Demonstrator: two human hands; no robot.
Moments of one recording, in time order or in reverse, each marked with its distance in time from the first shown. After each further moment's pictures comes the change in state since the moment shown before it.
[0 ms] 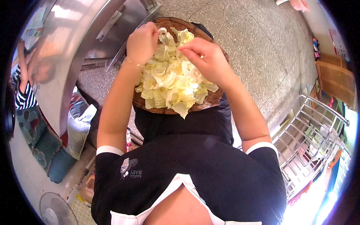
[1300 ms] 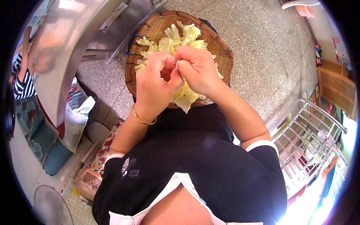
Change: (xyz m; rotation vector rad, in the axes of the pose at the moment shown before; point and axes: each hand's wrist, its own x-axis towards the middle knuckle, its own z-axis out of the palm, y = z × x) left_hand -0.101 0.075 -0.063 -0.885 0.159 -0.159; right_hand -0.009 -0.035 0.040 0.295 0.120 0.036
